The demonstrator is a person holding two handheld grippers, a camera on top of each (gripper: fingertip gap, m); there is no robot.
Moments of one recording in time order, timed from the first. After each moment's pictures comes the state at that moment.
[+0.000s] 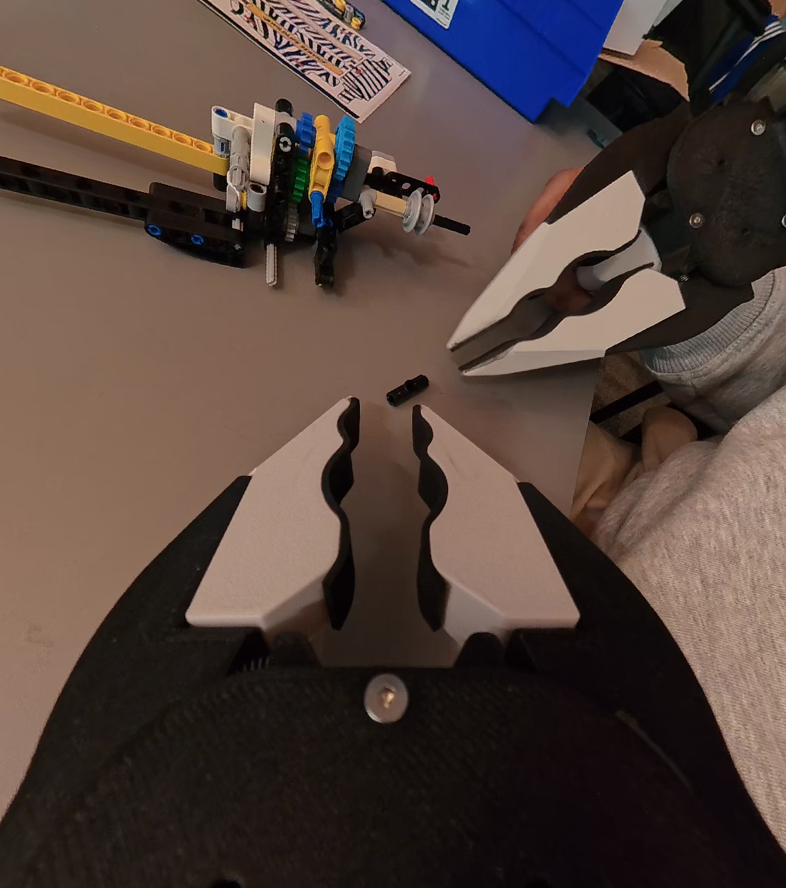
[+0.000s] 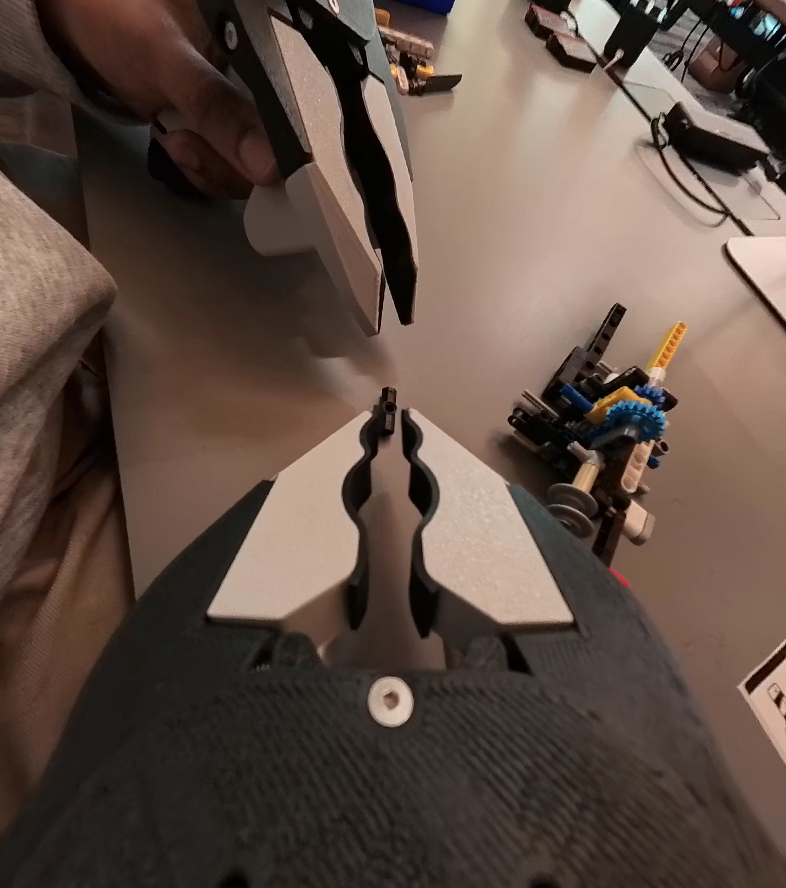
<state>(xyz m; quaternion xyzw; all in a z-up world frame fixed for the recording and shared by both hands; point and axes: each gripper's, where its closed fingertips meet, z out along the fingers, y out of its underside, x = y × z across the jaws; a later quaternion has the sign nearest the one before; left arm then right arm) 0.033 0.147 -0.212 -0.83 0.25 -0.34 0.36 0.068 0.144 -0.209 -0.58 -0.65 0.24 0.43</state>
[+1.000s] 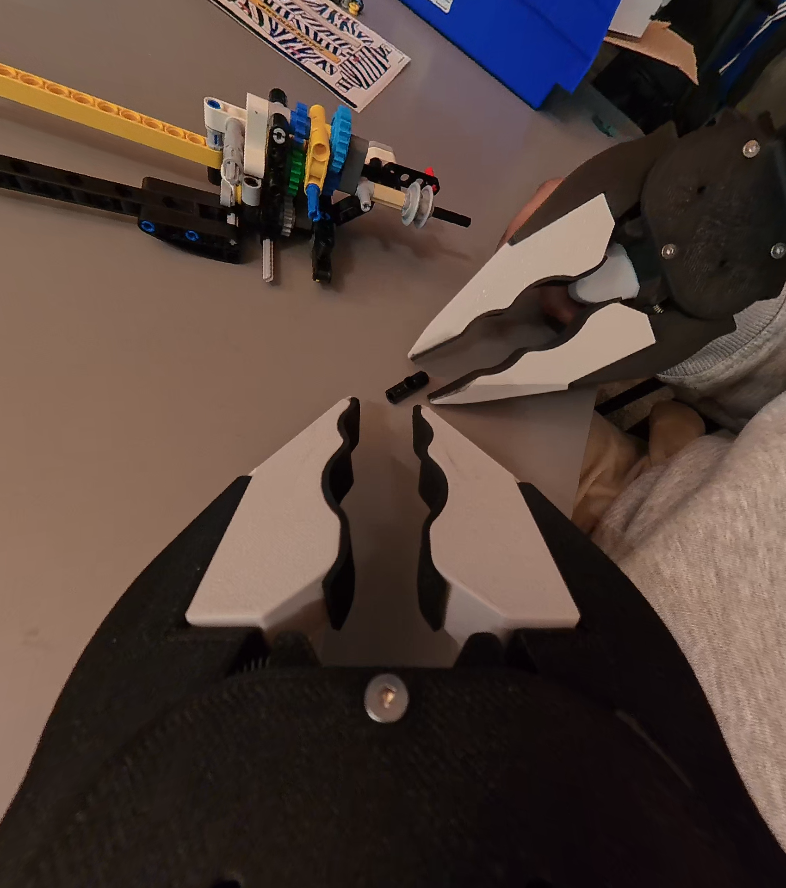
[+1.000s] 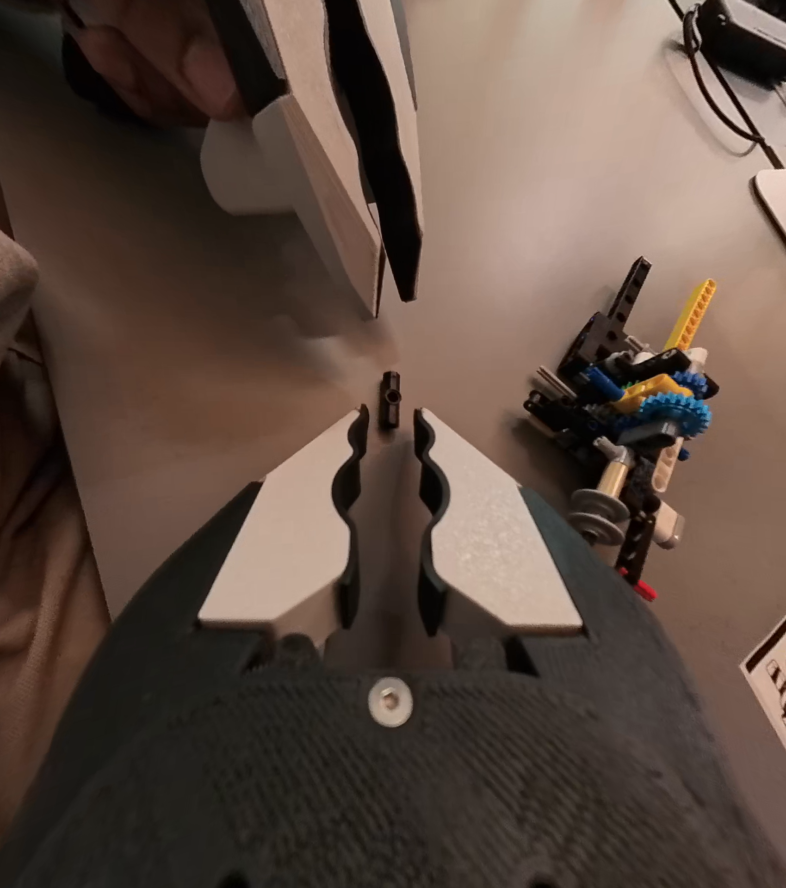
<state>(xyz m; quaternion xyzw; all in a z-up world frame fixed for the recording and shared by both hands) 0.034 0.146 -0.215 -0.84 0.26 -0.33 0.35 0.061 0.151 -0.232 -0.61 -0.66 0.18 0.40</state>
